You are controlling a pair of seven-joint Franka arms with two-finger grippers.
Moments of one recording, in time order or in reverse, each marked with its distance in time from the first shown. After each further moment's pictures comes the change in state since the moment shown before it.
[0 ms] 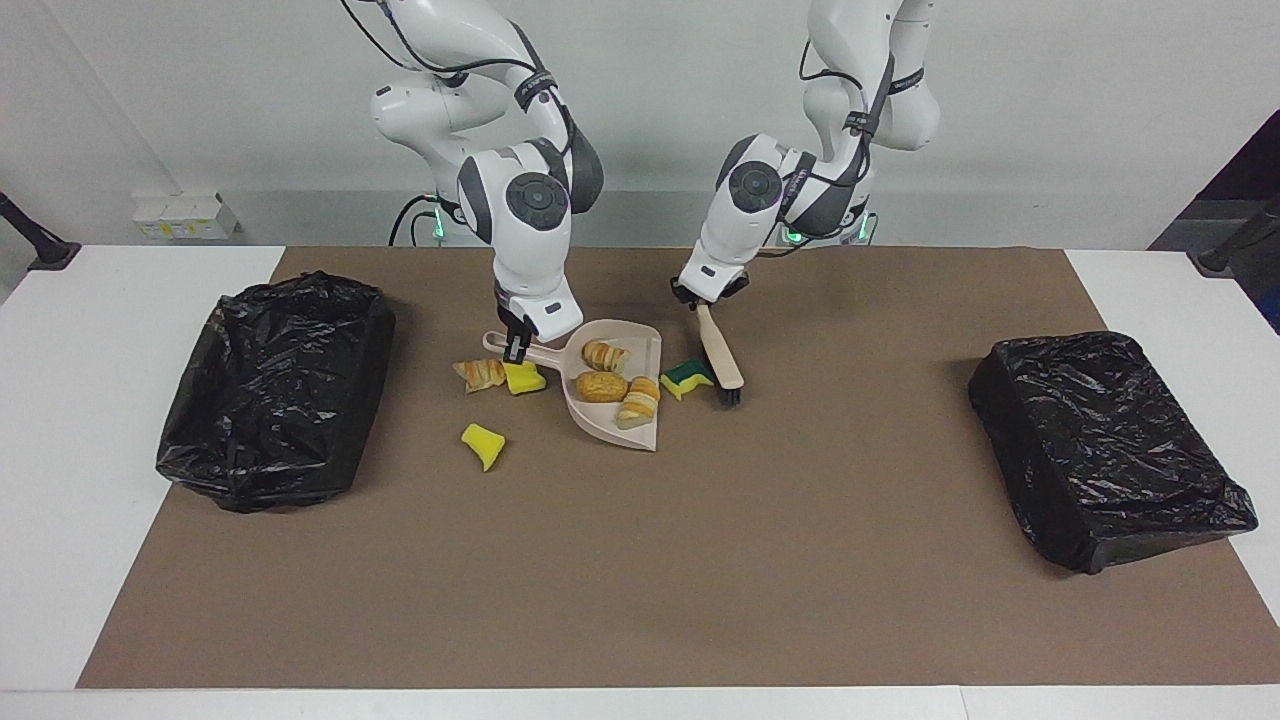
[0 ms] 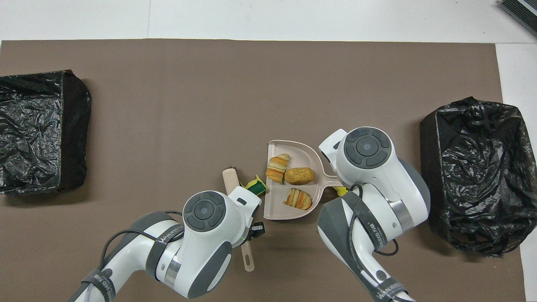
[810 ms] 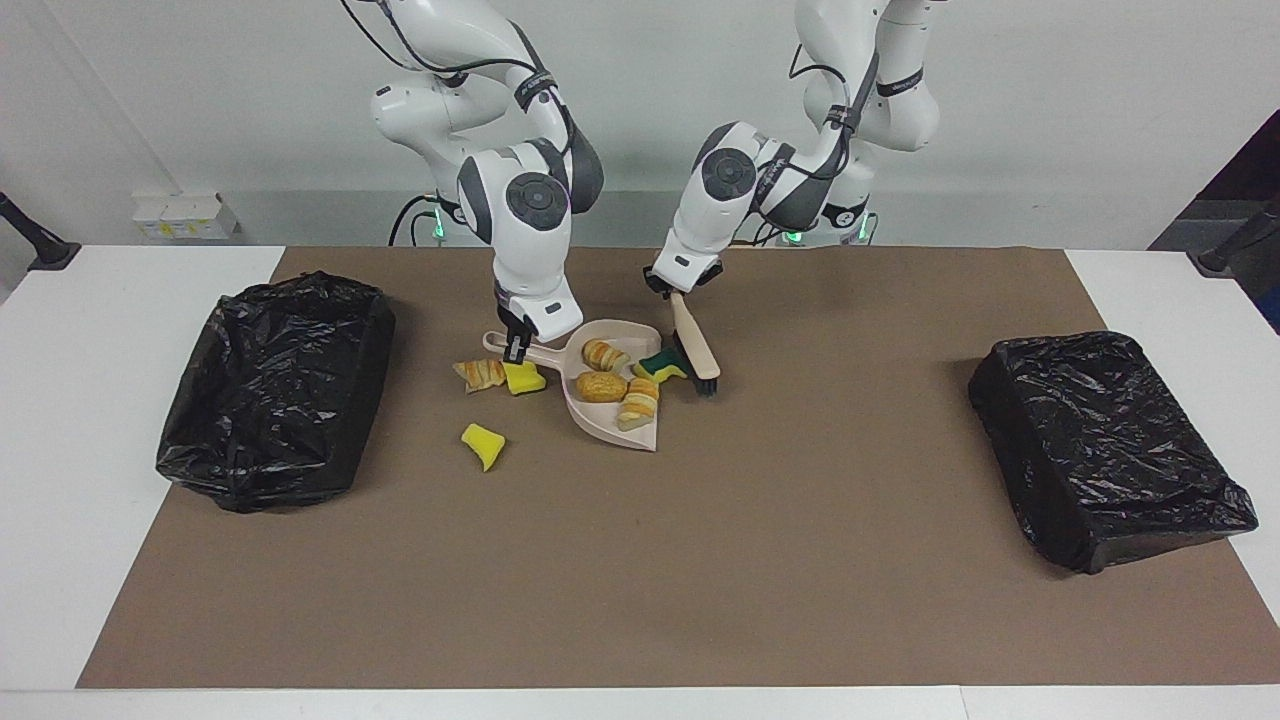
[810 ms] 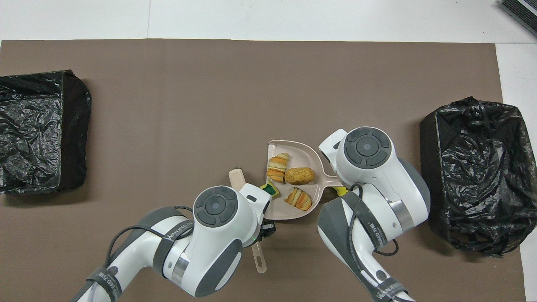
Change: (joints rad) left arm 0.024 0.011 -0.019 0.081 -0.012 -0.089 -0.083; right arm 0.000 0.000 0.000 0.000 0.000 0.000 0.000
